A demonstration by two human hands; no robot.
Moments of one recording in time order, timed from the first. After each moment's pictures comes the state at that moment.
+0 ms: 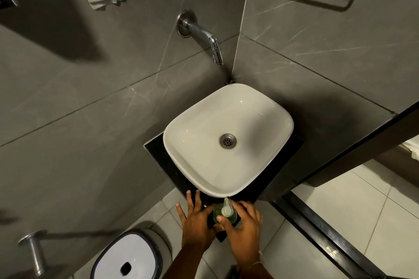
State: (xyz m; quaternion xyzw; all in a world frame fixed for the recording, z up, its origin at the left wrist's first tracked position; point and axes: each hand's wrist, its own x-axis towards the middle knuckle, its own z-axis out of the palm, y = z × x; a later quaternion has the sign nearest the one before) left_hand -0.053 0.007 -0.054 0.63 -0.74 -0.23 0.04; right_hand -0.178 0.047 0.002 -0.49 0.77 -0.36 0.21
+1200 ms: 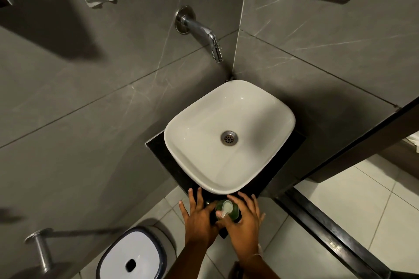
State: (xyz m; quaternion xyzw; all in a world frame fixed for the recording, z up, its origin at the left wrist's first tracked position) left_hand -0.055 0.009 -0.050 0.63 -0.74 -0.24 0.03; right_hand -0.172 0.042 -0.001 -0.45 0.78 -0.34 0.26
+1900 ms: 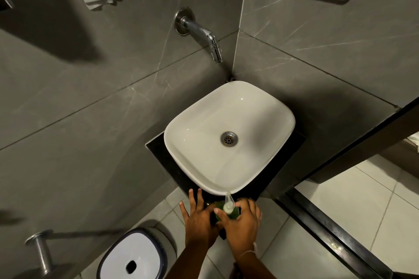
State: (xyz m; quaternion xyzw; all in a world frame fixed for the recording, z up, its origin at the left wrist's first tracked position) left_hand -0.056 0.009 -0.048 0.63 -0.74 -0.23 0.03; right_hand -0.168 0.035 0.003 -0.43 0.81 -0.32 0.23
